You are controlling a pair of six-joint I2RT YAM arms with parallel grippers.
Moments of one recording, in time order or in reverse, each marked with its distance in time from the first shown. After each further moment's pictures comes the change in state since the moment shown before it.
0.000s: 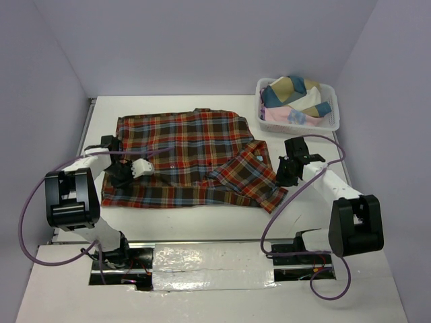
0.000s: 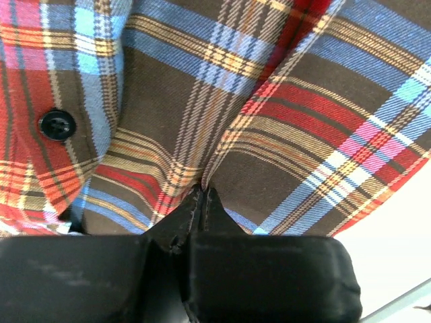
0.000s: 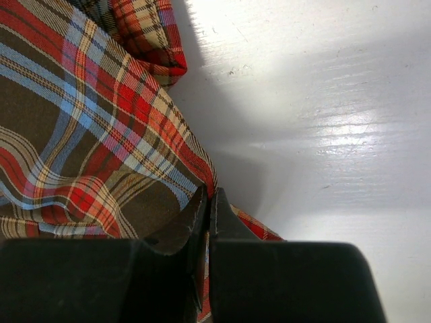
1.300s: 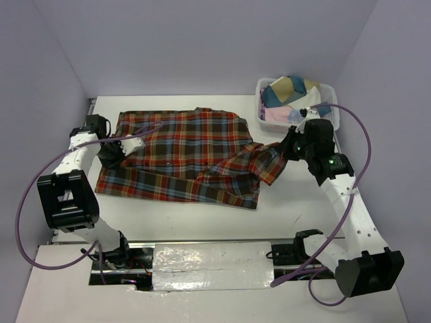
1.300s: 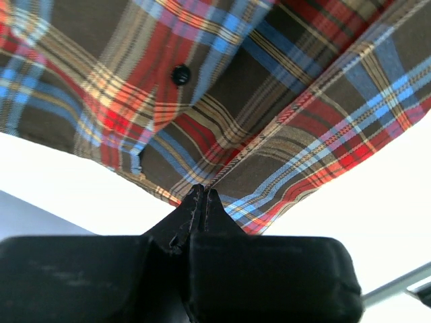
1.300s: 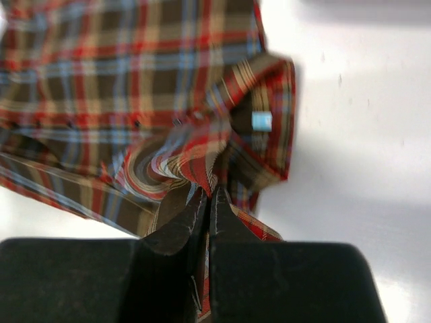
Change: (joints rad) left arm 0.055 -0.006 0.268 -0.143 0.005 -0.128; right arm 0.002 -0.310 0.225 0.010 -0.163 -0.066
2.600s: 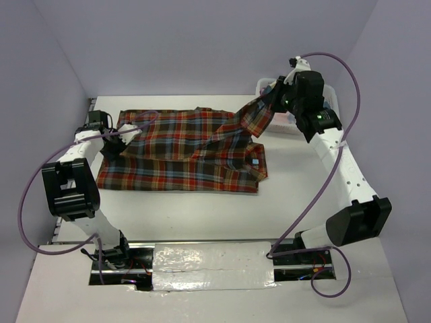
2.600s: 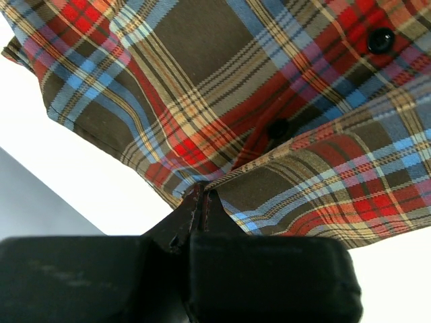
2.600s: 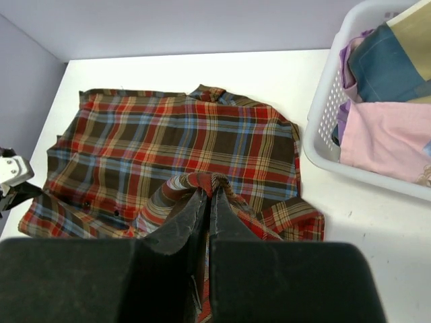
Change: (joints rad) left arm 0.001 0.111 0.022 0.275 -0.070 -0.241; right arm 0.078 0.395 0.511 0.159 0.024 -0.010
